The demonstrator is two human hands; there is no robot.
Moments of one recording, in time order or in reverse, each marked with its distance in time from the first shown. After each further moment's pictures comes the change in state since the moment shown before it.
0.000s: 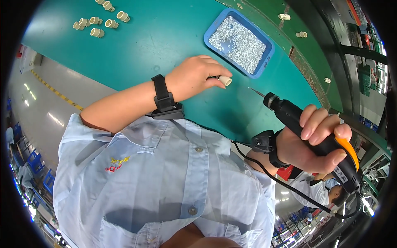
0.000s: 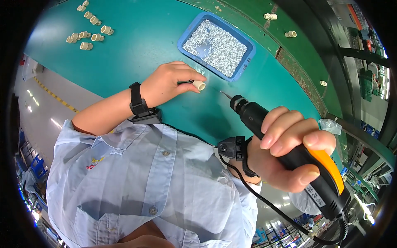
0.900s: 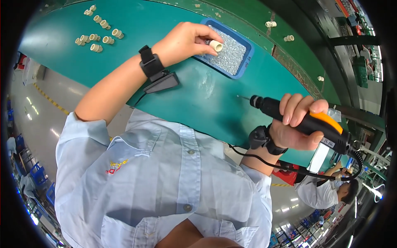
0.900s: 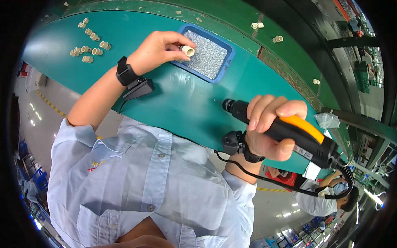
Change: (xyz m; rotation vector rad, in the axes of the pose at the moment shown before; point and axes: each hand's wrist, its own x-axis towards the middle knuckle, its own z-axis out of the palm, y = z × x) left_hand 0.069 -0.006 -0.058 -0.295 -0.075 -0.221; right_hand -0.005 0.009 -0.033 0.076 -0.072 0.135
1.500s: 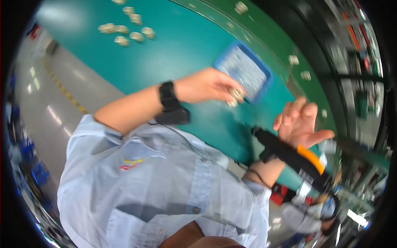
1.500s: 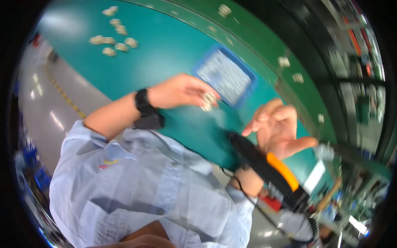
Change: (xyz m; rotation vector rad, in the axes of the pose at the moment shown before) left_hand -0.054 -0.002 0.019 -0.643 -0.217 -0.126; right_hand 0.032 0.018 -0.002 0.322 -0.254 0.533
